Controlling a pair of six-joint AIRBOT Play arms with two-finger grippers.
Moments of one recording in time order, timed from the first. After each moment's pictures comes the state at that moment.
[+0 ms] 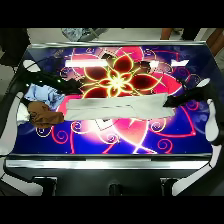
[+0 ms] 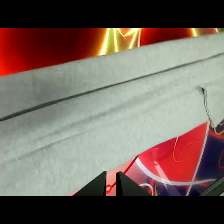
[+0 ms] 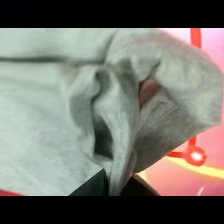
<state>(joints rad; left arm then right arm) -0.07 -1.75 1.77 0.92 -1.42 -1.44 -0.34 -1.93 1.70 -1.01 1.41 1.01</state>
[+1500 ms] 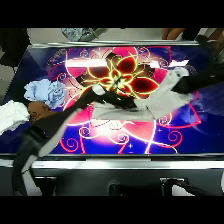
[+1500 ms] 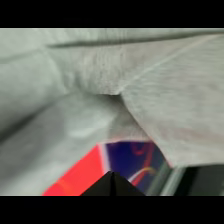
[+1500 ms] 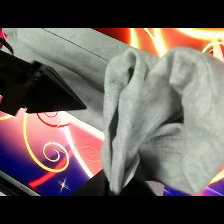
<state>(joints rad) -0.55 -1.99 1.87 0.62 -1.02 -1.43 -0.17 -1.36 1.70 -1.06 1.60 1.11</state>
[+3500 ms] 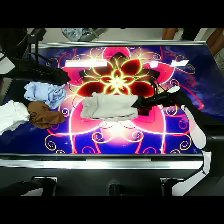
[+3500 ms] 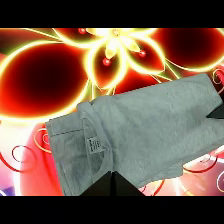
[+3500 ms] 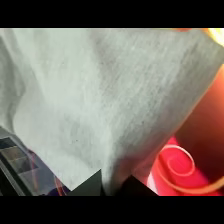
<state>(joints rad) -0.20 -1.34 1.68 1.25 -1.26 -1.45 -0.03 -1.85 1.40 -0.54 1.21 1.04</state>
